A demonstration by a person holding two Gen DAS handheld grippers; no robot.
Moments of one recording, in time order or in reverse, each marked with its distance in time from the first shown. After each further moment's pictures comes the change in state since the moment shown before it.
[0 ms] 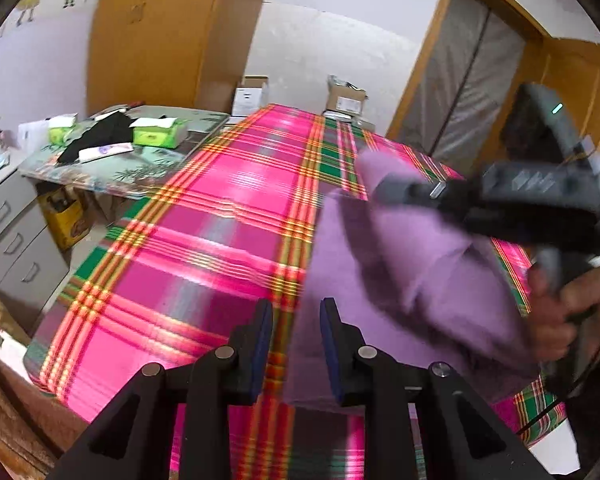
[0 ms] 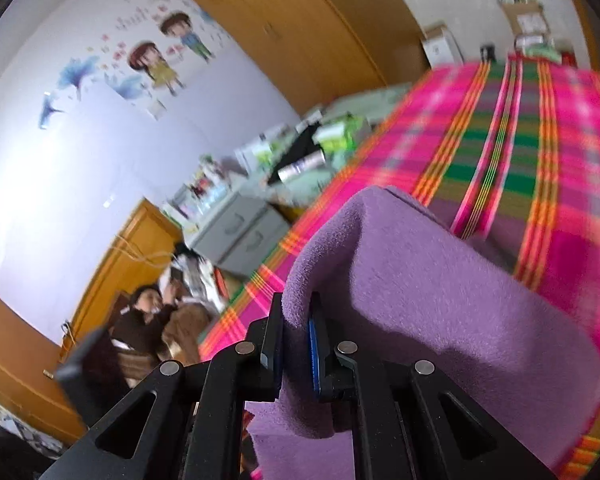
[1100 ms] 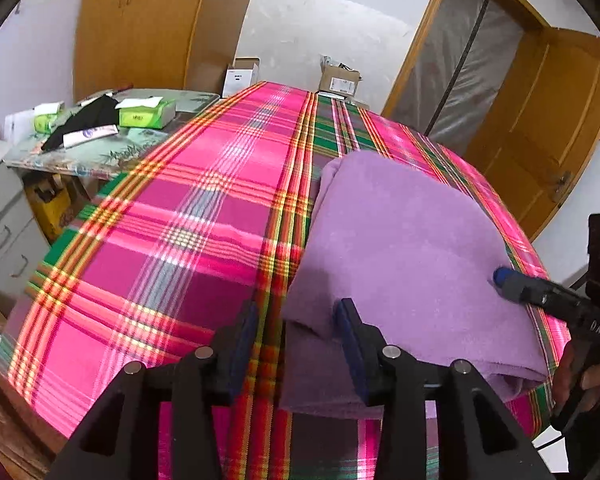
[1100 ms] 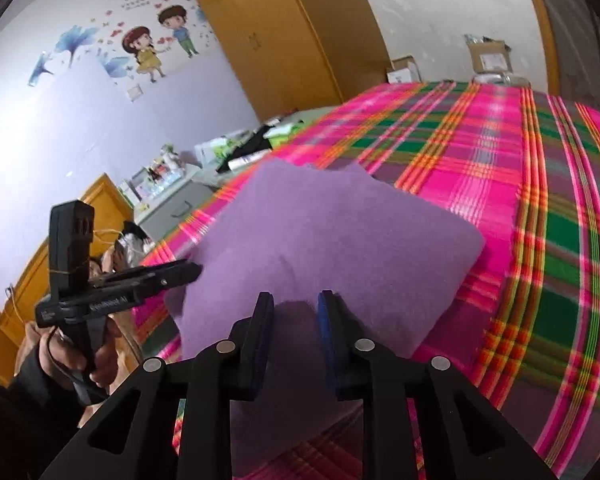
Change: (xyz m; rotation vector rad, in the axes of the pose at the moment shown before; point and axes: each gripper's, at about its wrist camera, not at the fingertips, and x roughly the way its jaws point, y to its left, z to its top) left arm 0.035 -0.009 -0.004 0.024 0.064 -0.027; right arm -0.092 -0.041 -0.104 -0.150 -0.145 -0.201
